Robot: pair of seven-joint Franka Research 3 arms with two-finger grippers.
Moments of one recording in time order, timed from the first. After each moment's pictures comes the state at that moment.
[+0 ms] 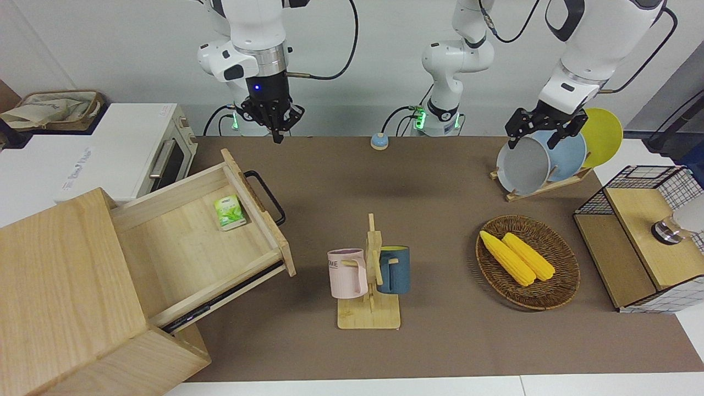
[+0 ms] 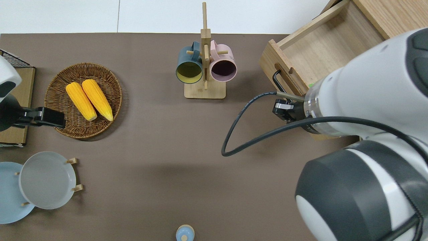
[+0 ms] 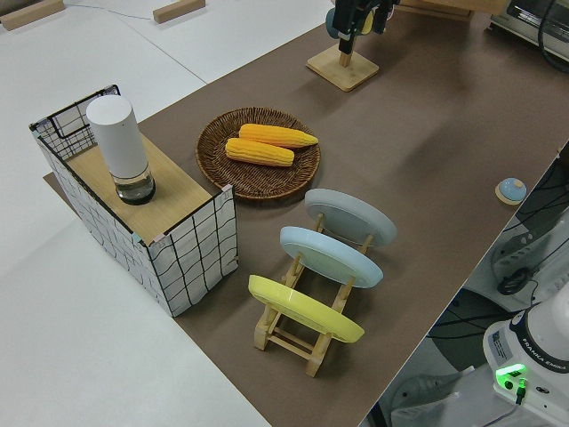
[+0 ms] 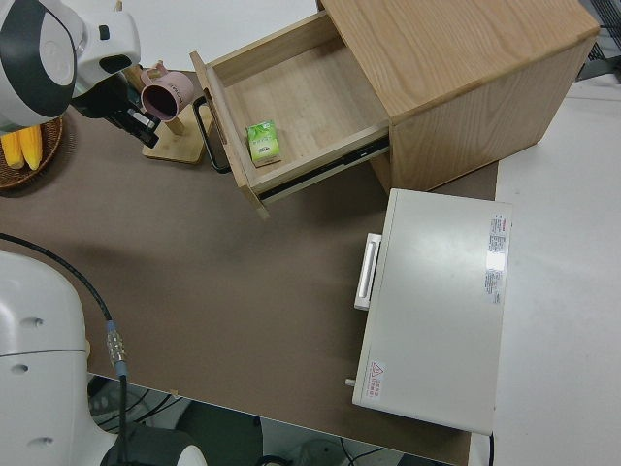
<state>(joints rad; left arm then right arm) 0.03 0.04 -0.06 -1.51 0.00 1.52 0.02 0.34 0.14 0.03 -1.34 -0.02 1.52 0.75</state>
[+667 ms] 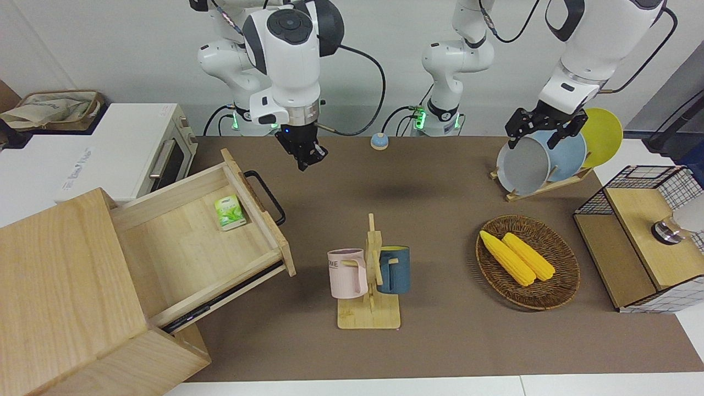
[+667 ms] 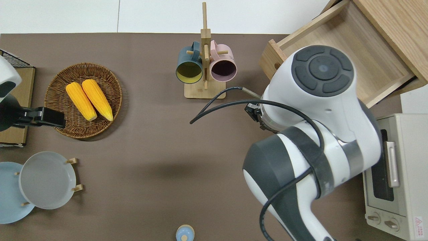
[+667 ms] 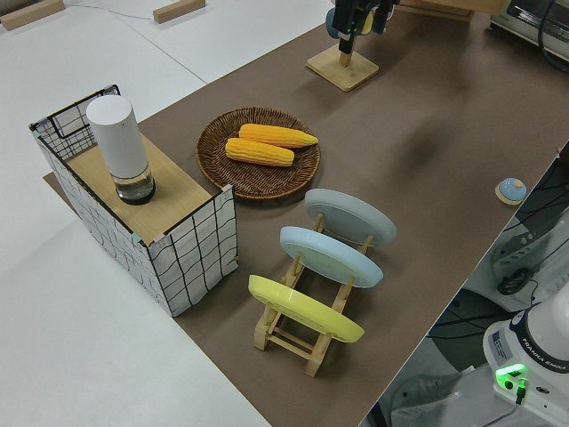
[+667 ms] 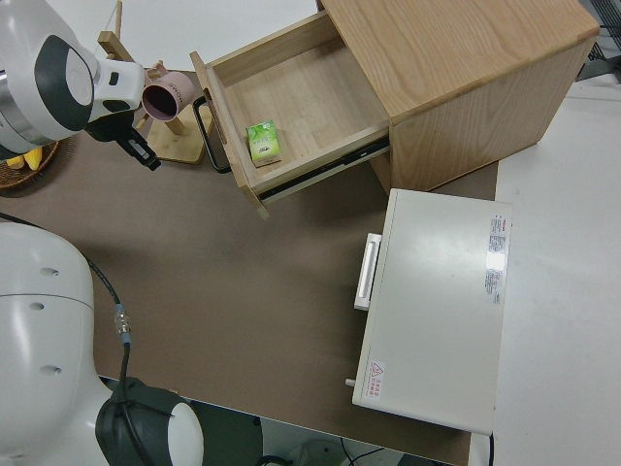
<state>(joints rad) 0.03 0.04 -0.06 -1.51 0.00 1.52 0.02 0.40 0.24 0.03 -1.43 -0.02 1.60 1.06</state>
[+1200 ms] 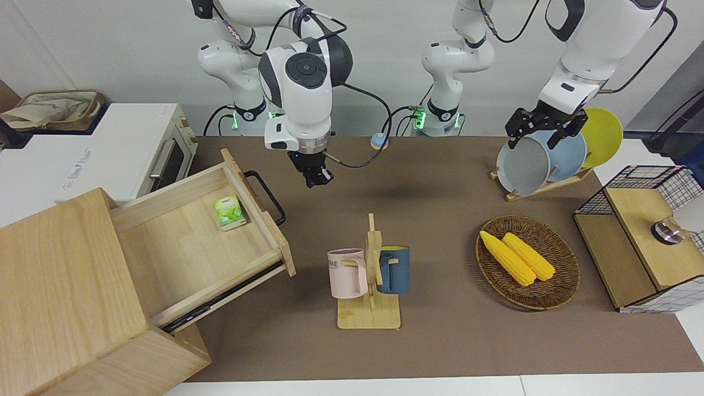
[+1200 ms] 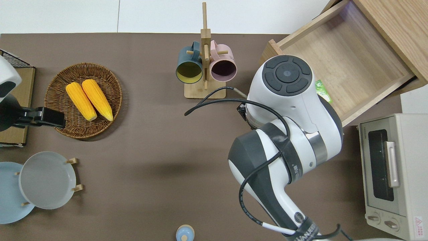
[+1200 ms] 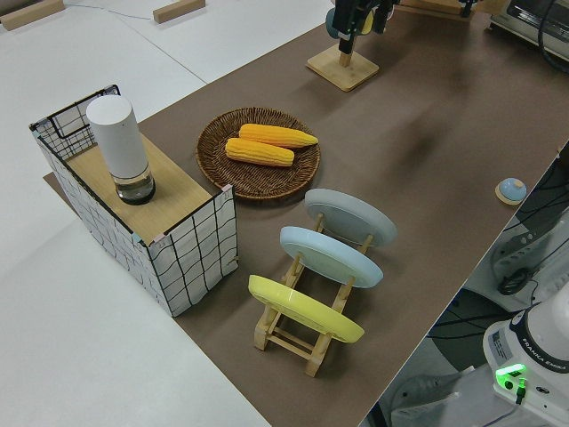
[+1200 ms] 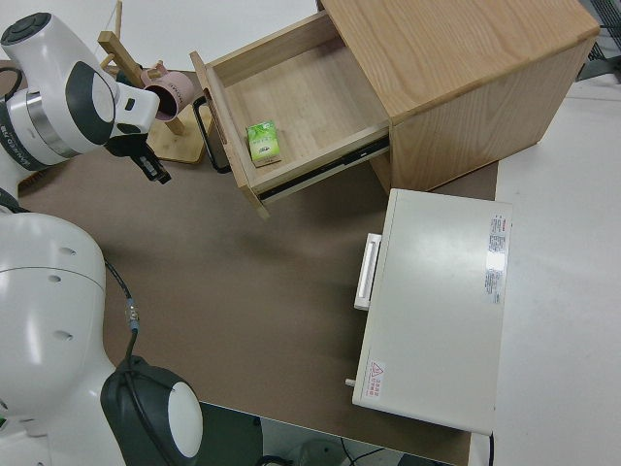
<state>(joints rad) 0.03 0.04 -0.06 -1.51 0.00 1.52 0.02 0.41 0.30 0.03 -1.48 -0.02 1.67 1.21</state>
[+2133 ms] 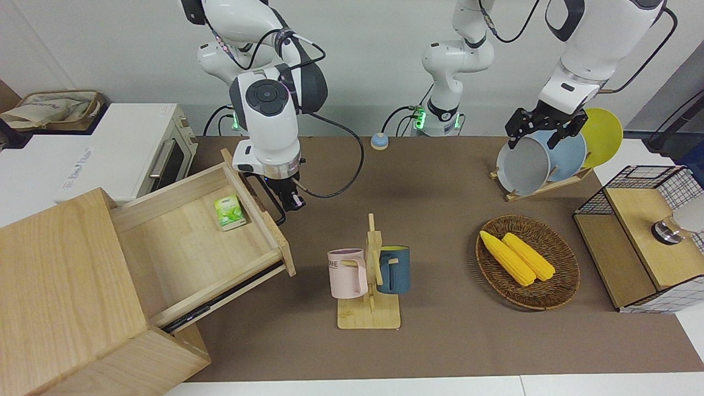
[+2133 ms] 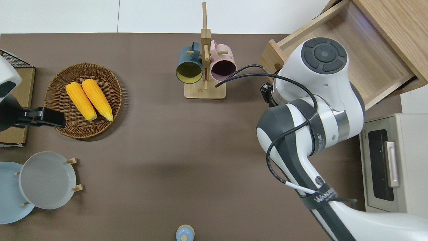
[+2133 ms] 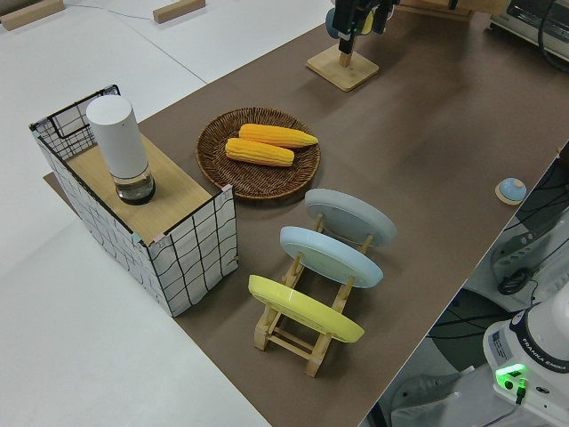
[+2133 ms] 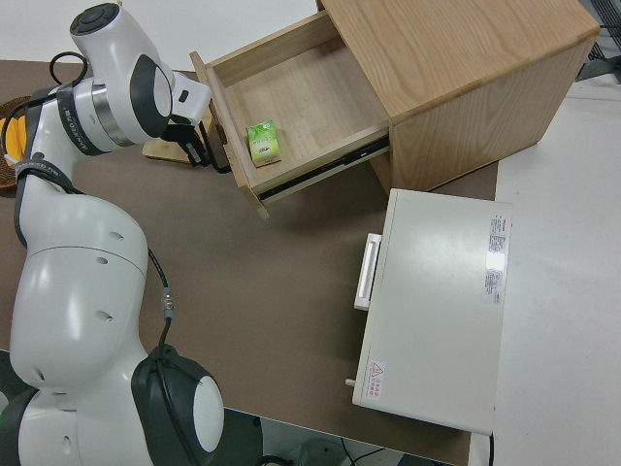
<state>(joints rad) 0.03 0.04 -0.06 -1.51 0.00 1.52 0.02 0.31 0.35 0.00 -1.47 -0.02 1.78 1.23</state>
